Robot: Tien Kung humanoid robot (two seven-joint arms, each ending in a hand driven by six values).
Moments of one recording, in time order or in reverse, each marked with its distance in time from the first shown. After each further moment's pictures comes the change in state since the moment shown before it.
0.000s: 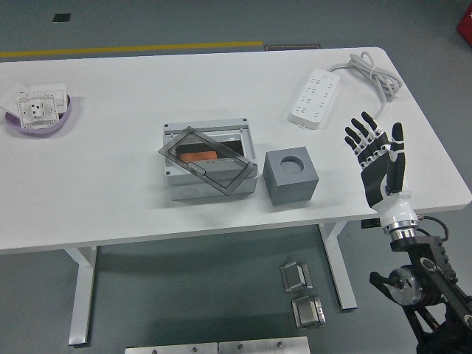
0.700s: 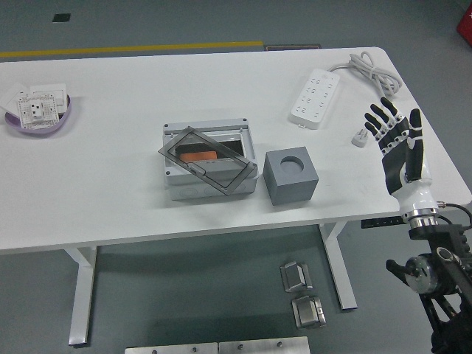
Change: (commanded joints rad) left arm -0.027 0.012 0.064 0.000 -0.072 -0.009 -0.035; right arm 0.021 -0.035 0.067 0.014 -0.059 -0.019 -0.014
